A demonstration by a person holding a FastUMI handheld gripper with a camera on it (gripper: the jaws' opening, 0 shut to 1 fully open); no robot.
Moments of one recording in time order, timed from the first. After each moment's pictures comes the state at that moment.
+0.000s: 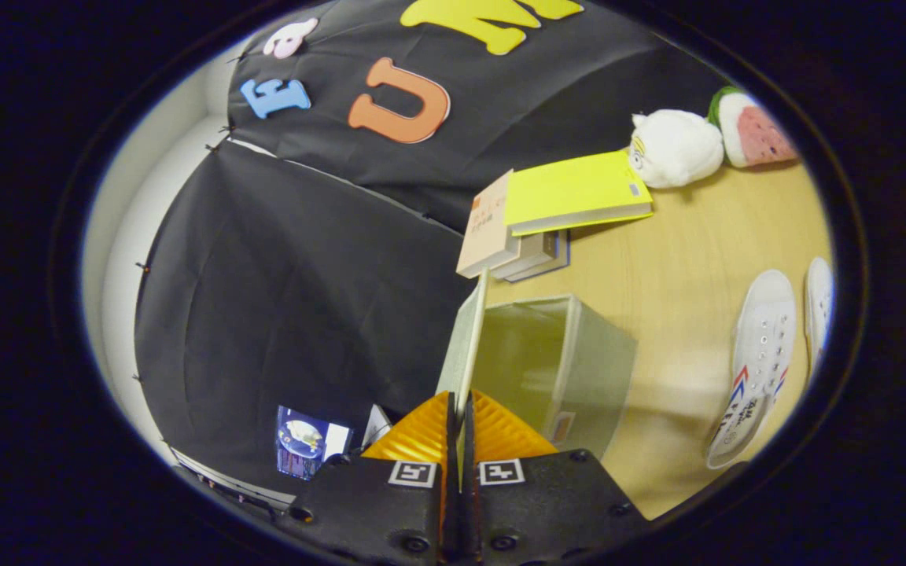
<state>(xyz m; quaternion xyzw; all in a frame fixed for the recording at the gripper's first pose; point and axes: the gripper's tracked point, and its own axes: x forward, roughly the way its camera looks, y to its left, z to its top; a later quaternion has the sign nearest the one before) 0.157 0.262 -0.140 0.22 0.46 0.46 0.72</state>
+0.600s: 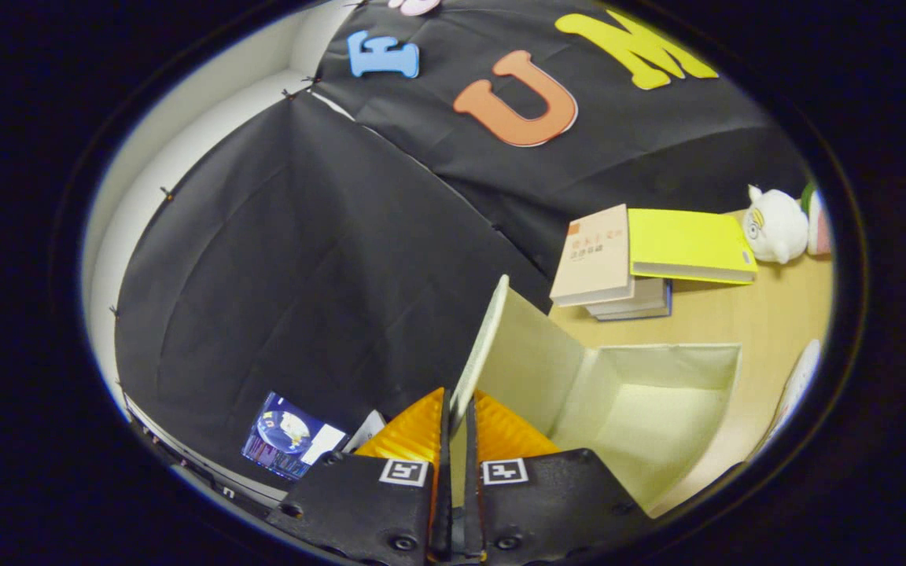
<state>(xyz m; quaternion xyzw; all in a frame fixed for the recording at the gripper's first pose) 0.099 0.424 -0.089 0.14 0.38 0.51 0.76</state>
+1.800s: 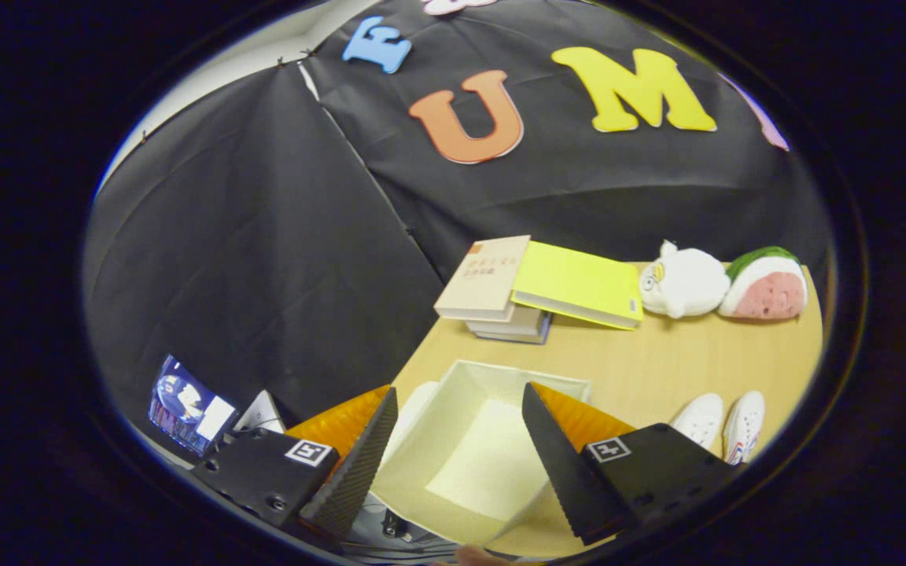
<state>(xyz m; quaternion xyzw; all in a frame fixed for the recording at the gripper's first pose) 0.185 0.285 -0.126 0.04 0.36 0.36 0.86</state>
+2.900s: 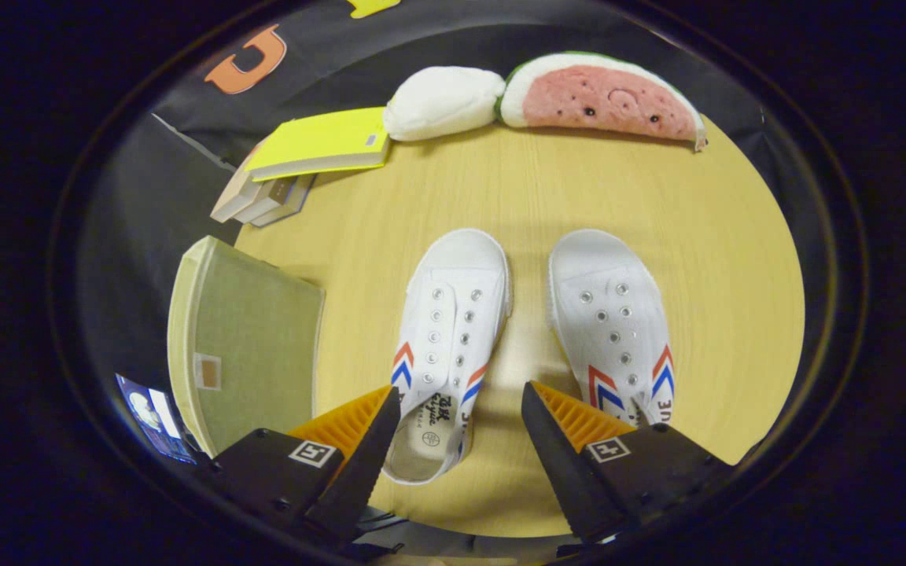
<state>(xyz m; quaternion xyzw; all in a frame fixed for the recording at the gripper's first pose) 0.240 0.028 -0.330 0.01 0.61 0.17 0.77</state>
